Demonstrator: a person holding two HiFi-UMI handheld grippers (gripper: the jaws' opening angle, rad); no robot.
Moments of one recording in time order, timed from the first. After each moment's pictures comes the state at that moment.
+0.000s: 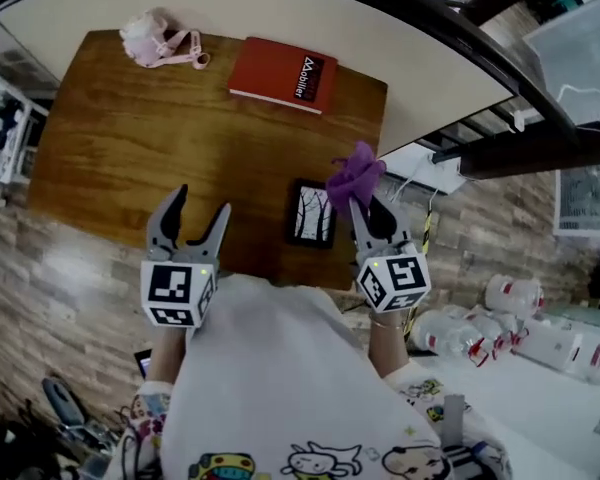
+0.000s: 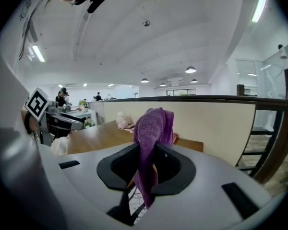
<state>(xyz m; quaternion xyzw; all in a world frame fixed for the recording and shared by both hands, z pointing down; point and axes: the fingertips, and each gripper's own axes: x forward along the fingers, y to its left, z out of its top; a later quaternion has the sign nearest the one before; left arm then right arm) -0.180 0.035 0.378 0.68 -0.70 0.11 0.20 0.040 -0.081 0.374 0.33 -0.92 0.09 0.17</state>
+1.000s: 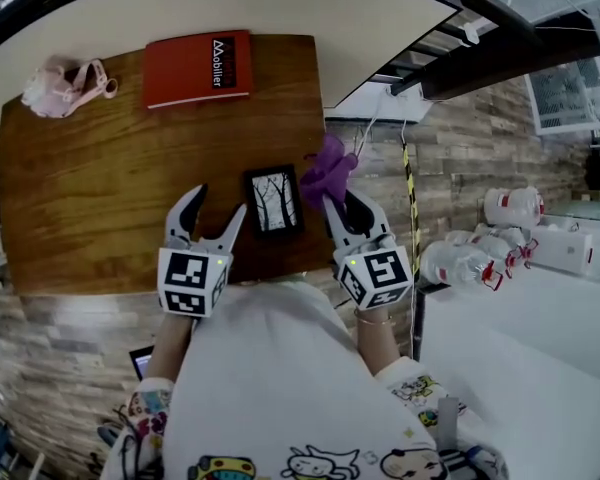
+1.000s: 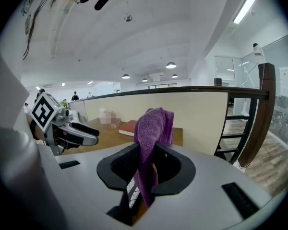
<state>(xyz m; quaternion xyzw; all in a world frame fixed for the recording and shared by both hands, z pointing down) -0.067 -0.041 0.442 0.80 -0.52 0.17 0.24 0.104 -0.074 0.401 0.44 -0.87 0.13 0.19</state>
